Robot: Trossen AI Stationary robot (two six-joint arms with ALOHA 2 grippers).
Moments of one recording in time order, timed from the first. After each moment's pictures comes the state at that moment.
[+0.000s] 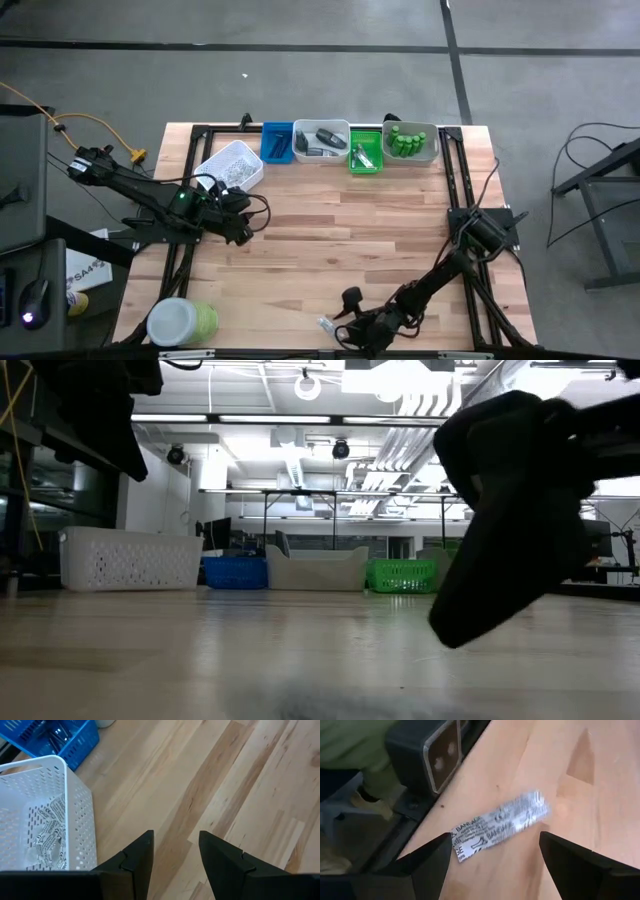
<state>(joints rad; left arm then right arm) -0.36 1.00 0.82 -0.94 -0.56 -0.82 0.75 2.10 1.14 0.28 0.37 0.15</state>
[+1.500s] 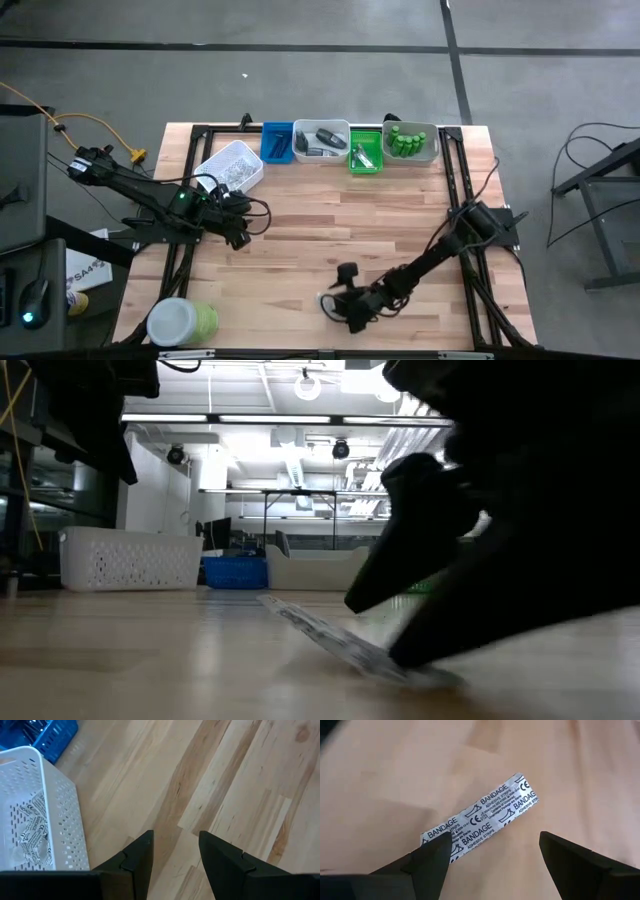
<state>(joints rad) -0.36 1.00 0.82 -0.94 -0.47 -0.77 0.60 2.09 1.14 0.03 0.43 0.20</state>
